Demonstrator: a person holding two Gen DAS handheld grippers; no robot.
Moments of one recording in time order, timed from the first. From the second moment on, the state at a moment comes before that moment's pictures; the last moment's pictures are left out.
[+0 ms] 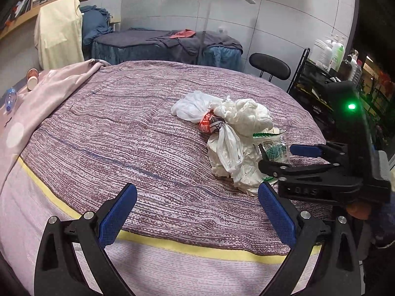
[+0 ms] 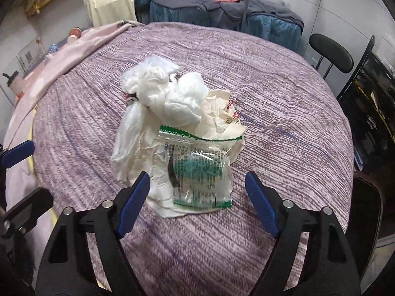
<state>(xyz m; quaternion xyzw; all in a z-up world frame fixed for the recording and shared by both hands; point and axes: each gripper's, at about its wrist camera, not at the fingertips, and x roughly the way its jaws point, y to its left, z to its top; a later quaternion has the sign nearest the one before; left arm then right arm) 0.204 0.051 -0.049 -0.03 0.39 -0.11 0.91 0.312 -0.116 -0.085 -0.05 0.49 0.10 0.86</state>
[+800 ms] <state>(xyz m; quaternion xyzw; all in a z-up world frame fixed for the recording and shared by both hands) 0.260 -0.013 -0.035 0.03 0.38 -0.18 0.91 0.248 -0.185 -0.059 0.04 0.44 0.10 0.89</state>
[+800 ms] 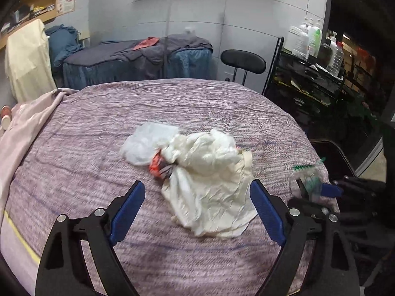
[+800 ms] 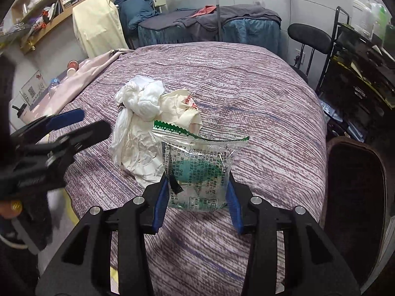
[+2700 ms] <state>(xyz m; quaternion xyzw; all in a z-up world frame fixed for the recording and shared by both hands) 0.152 -0.087 -0.007 0.00 0.33 -0.25 0.91 0.117 -0.330 -0.056 0.18 0.37 0.02 0.91</state>
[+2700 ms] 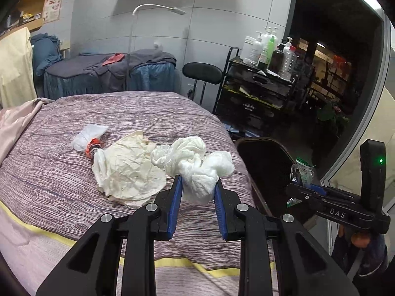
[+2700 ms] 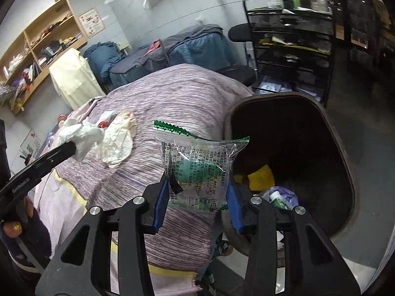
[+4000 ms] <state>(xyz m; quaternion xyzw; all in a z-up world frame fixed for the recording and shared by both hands) 0.125 -0.166 -0.012 0.03 0.34 -0.33 0.88 0.127 -0.420 -0.144 0.23 0.40 -0.13 0.87</state>
